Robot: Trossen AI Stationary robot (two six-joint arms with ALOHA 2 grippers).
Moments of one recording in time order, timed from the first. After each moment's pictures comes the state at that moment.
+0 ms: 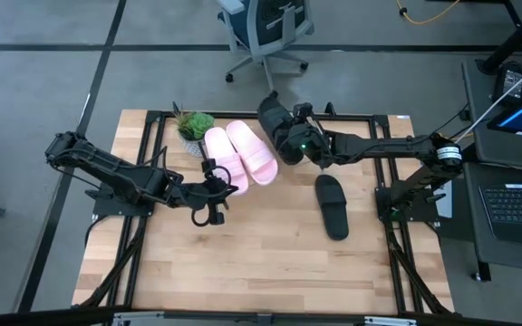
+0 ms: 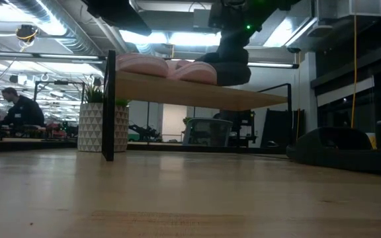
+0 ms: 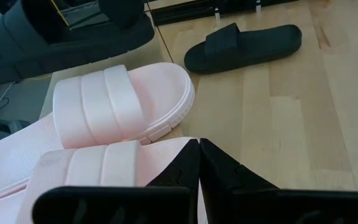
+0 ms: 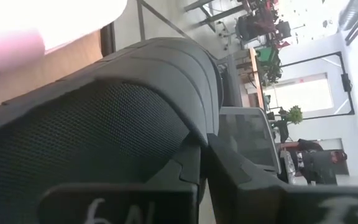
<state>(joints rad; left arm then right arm) -0.30 1.21 0.90 -0.33 -0.61 -0.07 -0.15 1.57 1.22 -0.17 0.81 -0.79</state>
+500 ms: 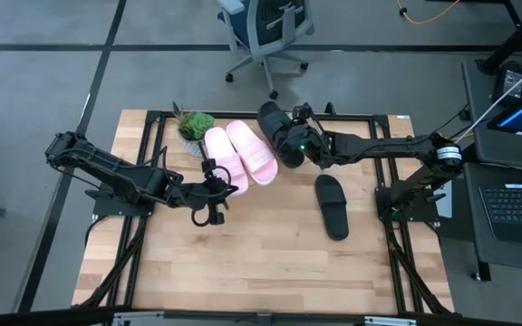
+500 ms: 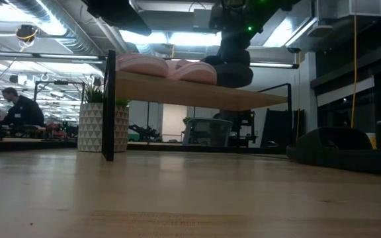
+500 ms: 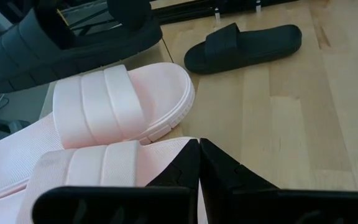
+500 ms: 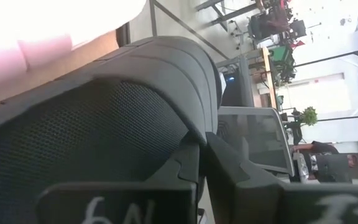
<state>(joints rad) -0.30 1.21 0.90 -0.33 -0.61 -0.07 -0.15 1.57 1.22 -0.22 0.76 -0.75</state>
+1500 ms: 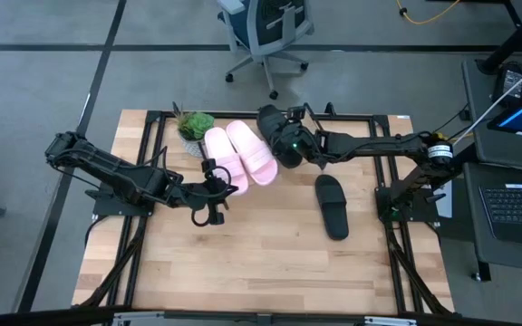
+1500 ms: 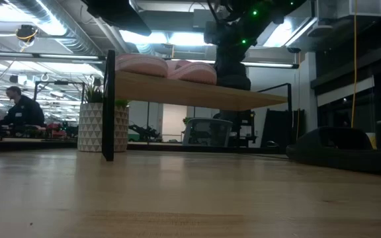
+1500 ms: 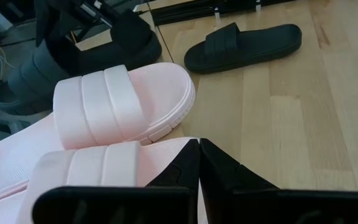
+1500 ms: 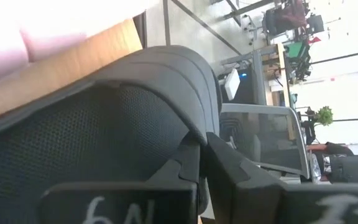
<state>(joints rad) -0.30 1.21 0.90 -0.33 -0.61 -0.07 -0.19 1.64 1.22 -0.20 0.72 -0.74</state>
